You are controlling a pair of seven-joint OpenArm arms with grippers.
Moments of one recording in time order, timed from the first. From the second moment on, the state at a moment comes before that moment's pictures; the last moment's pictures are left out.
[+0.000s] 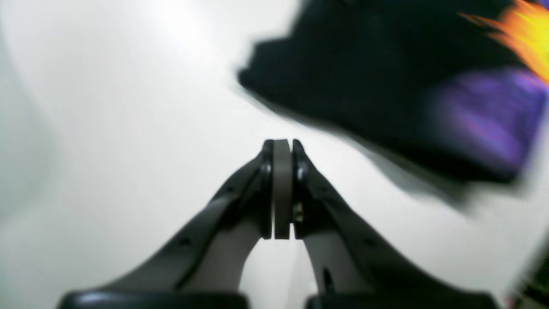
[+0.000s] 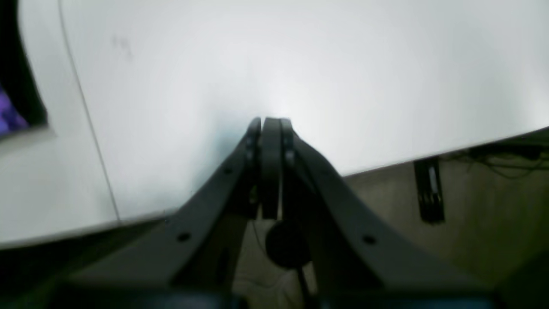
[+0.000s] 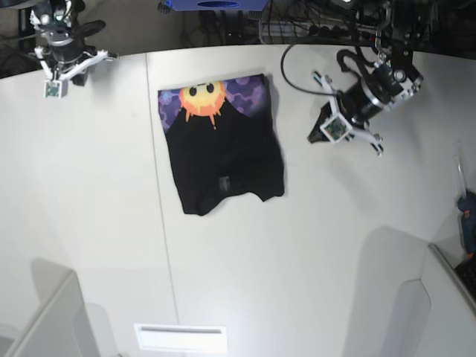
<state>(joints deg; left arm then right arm) 25.3 -21.6 -3.9 111.7 -2.0 -38.8 21.3 -47.3 29.5 2.9 114.6 27.9 -18.5 -28.7</state>
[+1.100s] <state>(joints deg) 56.1 -16.0 -8.4 86.5 -1.7 -37.5 1.8 -60.6 37.6 -27.4 106.3 3.0 -18.3 -35.1</state>
